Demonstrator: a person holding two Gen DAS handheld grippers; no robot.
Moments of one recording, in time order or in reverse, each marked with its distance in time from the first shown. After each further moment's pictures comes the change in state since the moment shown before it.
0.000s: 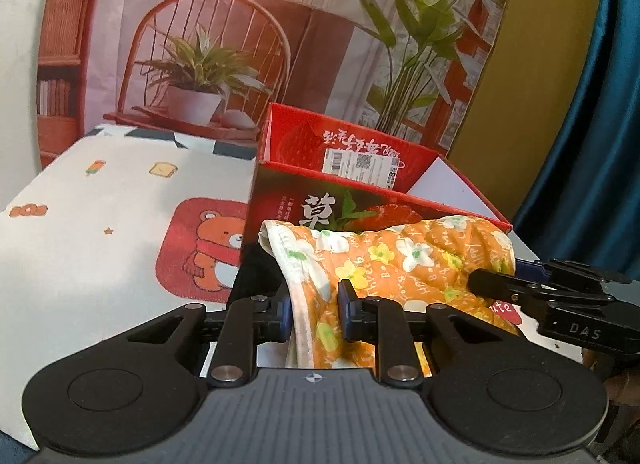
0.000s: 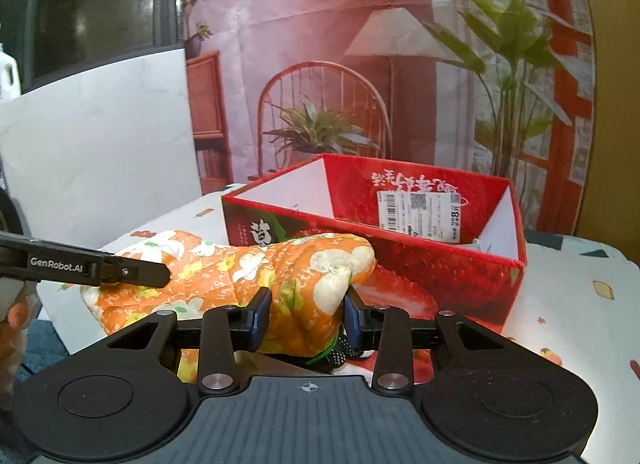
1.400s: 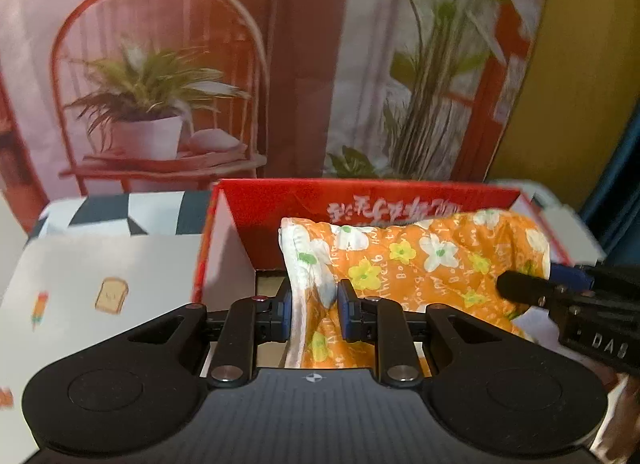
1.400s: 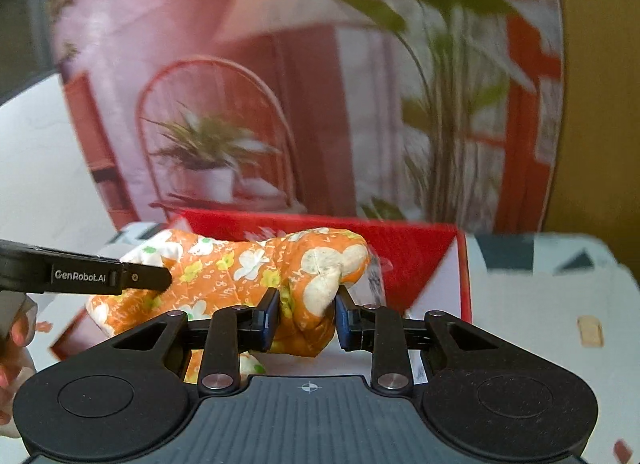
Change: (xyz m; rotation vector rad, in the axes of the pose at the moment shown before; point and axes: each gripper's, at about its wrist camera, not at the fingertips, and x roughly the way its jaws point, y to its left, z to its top) left arm 0.205 -0.052 0.164 0.195 0.204 0.142; right arm 0.144 -0.129 0.115 0.224 0.126 -0.176
